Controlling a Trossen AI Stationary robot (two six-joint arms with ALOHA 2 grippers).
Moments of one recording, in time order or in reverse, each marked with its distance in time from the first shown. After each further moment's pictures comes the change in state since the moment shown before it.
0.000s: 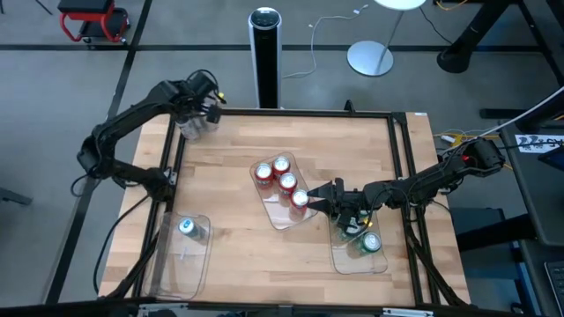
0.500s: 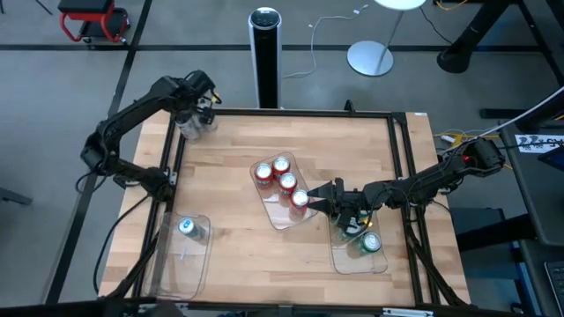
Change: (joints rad) left arm 0.093 0.042 0.000 -0.093 -0.001 0.035; right arm 0.000 0.000 0.000 -0.002 0.000 0.002
